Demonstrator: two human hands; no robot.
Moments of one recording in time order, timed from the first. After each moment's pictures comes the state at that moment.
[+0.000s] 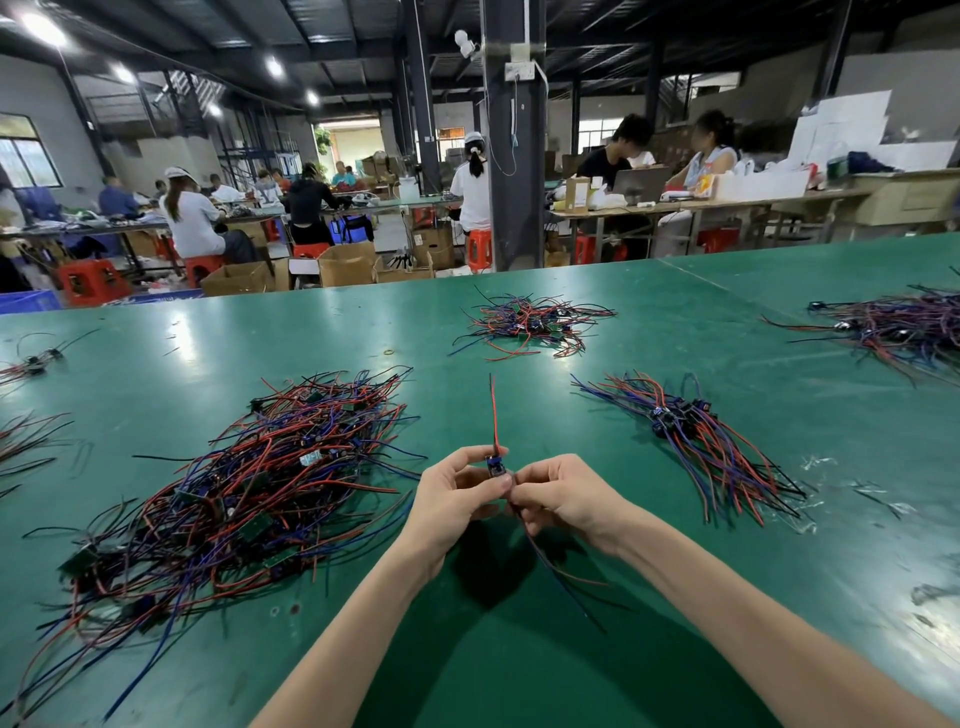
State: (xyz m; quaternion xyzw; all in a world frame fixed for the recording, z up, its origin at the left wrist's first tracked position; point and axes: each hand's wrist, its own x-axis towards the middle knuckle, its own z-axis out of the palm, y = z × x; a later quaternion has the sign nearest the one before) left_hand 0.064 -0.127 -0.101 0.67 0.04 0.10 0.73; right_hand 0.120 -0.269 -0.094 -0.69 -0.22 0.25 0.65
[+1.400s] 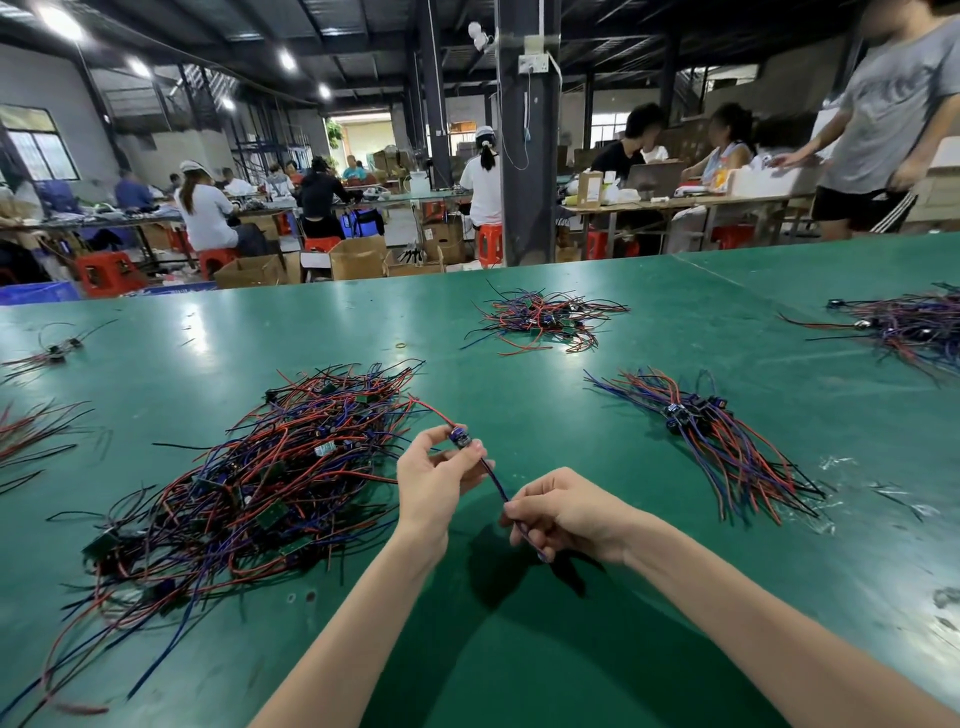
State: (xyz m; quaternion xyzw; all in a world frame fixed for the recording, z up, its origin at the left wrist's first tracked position) left_hand 0.067 -0.115 -0.094 0.57 0.14 0.24 0.77; right_hand 0.107 -0.263 -0.094 -0.67 -0.20 0.36 0.61
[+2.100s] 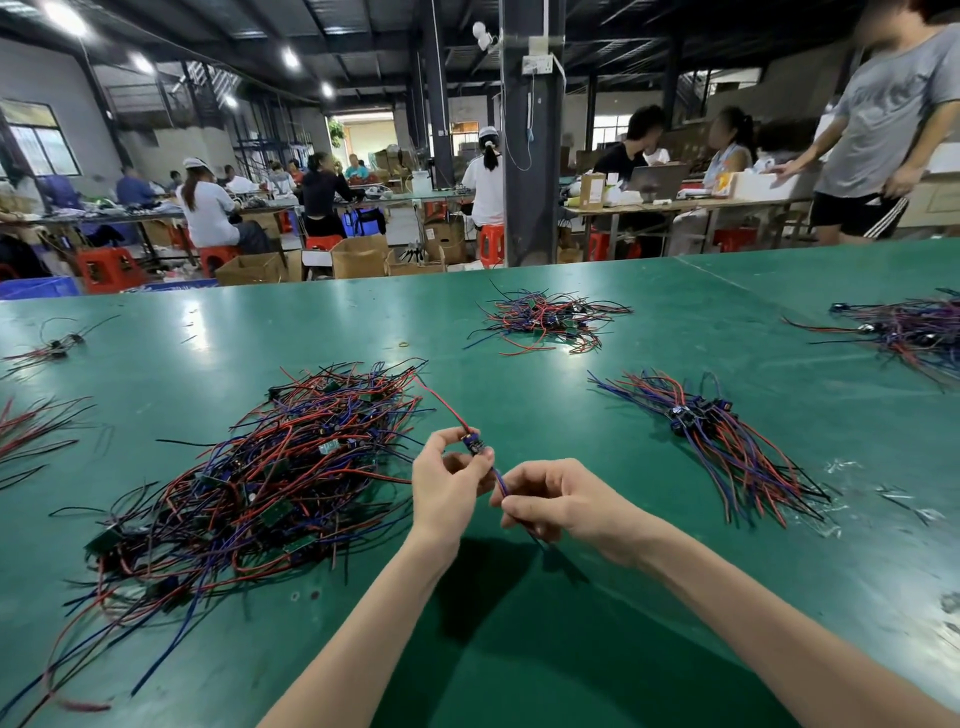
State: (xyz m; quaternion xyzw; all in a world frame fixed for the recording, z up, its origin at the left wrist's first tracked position) left_hand 0.072 -0.117 -0.105 0.64 0.13 0.27 0.71; right_hand 0.090 -0.265 -0.079 -0.69 -0.34 0.24 0.59
